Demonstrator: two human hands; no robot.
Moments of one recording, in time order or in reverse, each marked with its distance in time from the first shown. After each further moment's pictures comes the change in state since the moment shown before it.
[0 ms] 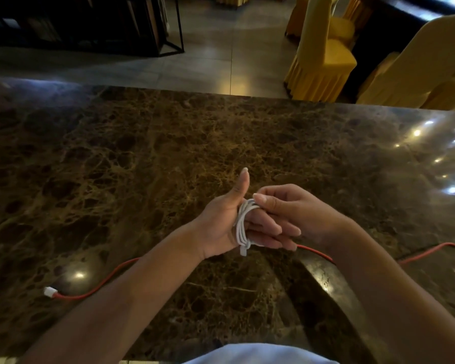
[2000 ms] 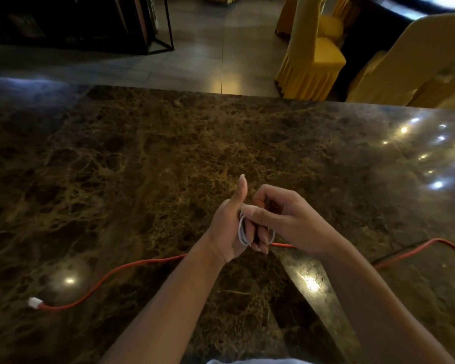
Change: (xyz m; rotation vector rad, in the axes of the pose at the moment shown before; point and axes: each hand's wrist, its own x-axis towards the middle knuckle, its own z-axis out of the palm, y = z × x) left_hand 0.035 -0.043 -0.021 0.069 0.364 0.246; right_hand -0.004 0.019 0.003 -0.237 0.228 -0.190
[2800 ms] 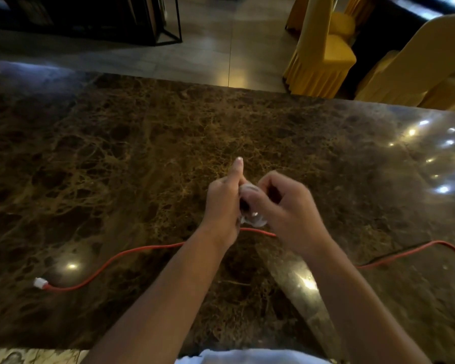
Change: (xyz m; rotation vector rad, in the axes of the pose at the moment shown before) left_hand -0.010 0.034 0.022 0.129 0.573 0.132; right_hand -0.001 -0.009 0.024 -0.239 0.299 -0.113
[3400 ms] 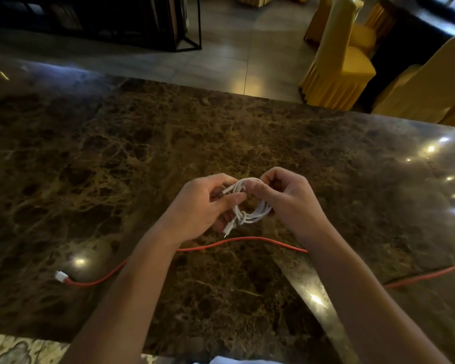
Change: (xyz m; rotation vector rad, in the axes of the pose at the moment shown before) left_hand -0.008 0.037 -0.084 0.645 -0.225 0.295; right_hand 0.041 -0.004 0.016 0.120 -0.026 0.158
